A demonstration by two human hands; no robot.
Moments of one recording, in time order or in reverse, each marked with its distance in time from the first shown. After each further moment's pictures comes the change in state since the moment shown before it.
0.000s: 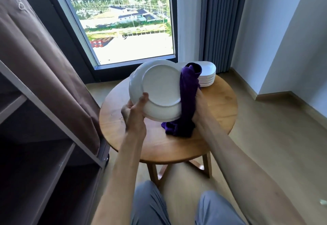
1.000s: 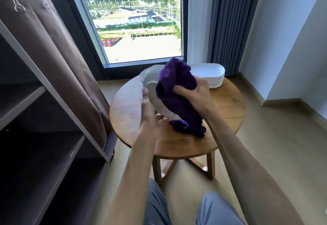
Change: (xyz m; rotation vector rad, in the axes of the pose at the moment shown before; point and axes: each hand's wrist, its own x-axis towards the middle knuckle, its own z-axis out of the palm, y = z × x) left_hand -0.028 0.019 0.013 0.134 -0.022 -0.434; right_hand -0.037 -0.034 0.033 -0.367 -0.249 -0.442
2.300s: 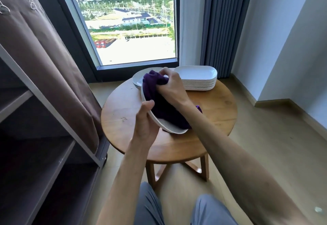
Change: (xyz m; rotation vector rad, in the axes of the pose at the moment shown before) left_hand -0.004 -0.013 0.000 -0.227 -0.474 0.290; right_hand 0.037 -0.011 0.041 -0.310 0.029 0.032
